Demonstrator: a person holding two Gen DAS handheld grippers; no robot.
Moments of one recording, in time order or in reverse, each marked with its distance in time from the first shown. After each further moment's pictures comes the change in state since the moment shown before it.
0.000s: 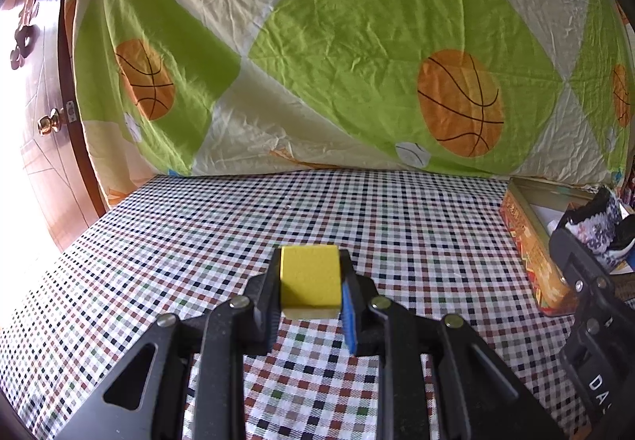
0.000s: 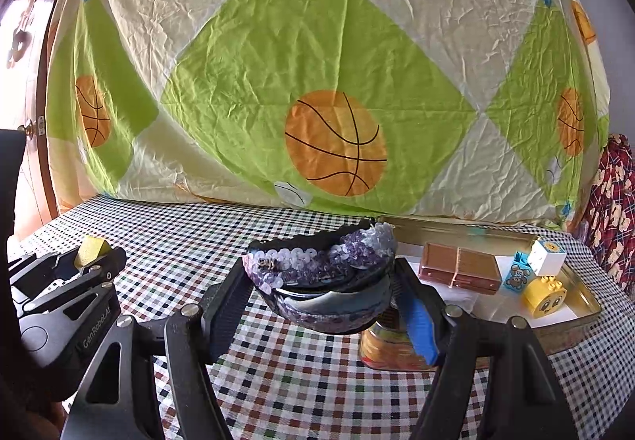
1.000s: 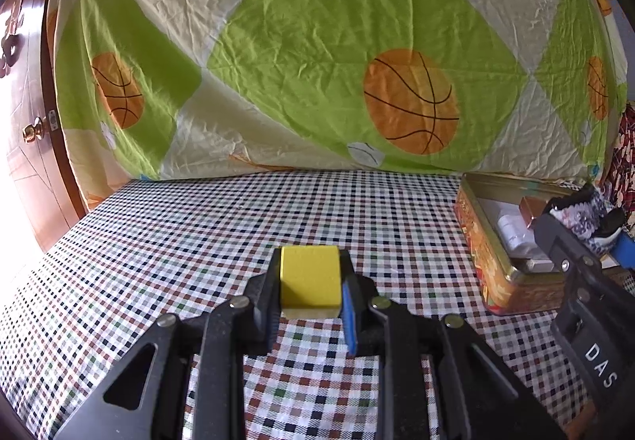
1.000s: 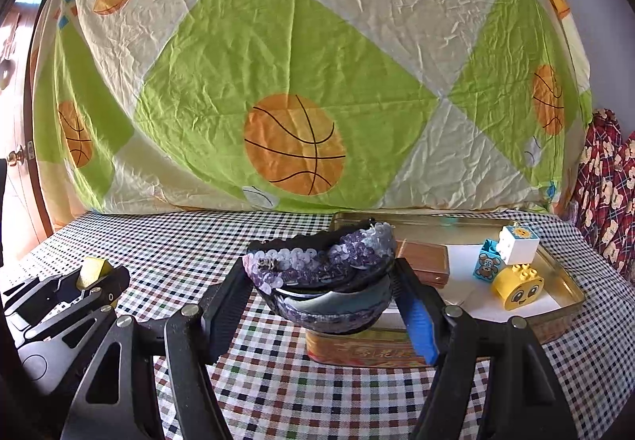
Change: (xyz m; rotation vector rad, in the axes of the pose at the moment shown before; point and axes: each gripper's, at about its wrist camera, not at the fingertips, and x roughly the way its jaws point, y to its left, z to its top) left arm -0.020 -0.048 -0.006 0.019 -0.008 -0.062; right arm -0.009 -0.053 -0.002 0.073 0.000 -0.018
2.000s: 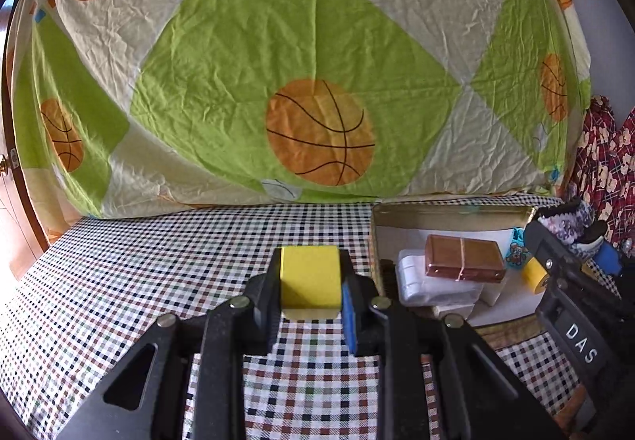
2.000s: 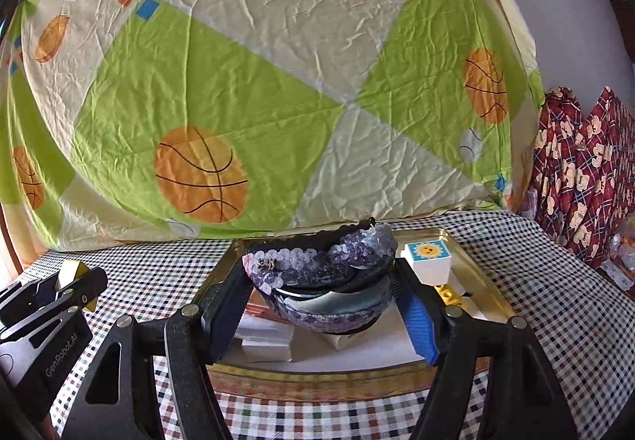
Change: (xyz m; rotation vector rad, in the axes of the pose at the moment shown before) left arm -0.007 -0.091 0.029 0.060 -0.063 -0.126; right arm 0.005 -0.102 0.015 0.090 -0.043 -0.124
